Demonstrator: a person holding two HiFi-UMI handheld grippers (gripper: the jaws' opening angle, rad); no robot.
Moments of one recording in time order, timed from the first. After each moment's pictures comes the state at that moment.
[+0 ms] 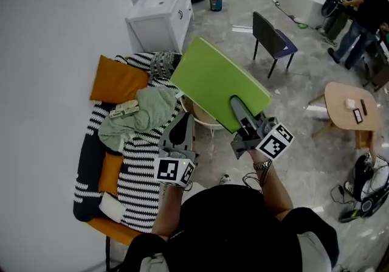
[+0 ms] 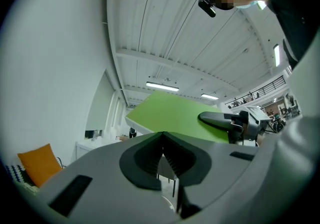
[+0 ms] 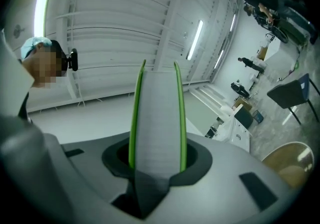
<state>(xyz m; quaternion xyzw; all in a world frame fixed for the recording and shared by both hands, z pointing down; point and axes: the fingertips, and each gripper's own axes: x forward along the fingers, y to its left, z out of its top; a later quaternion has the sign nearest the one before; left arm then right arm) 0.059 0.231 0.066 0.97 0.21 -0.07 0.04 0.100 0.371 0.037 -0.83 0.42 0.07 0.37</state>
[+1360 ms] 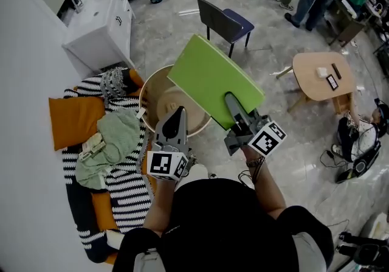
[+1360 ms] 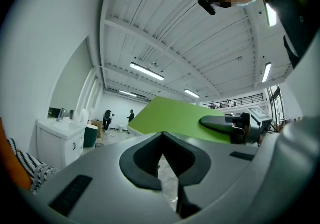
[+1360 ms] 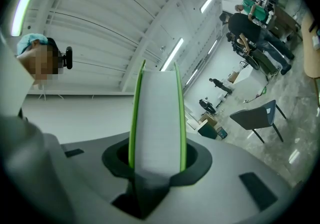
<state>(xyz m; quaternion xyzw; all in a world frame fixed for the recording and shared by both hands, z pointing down) 0.265 0.355 0.114 0.93 0.36 -0.01 0.07 0.261 0.505 0.097 -0.90 0.23 0.06 0.37</state>
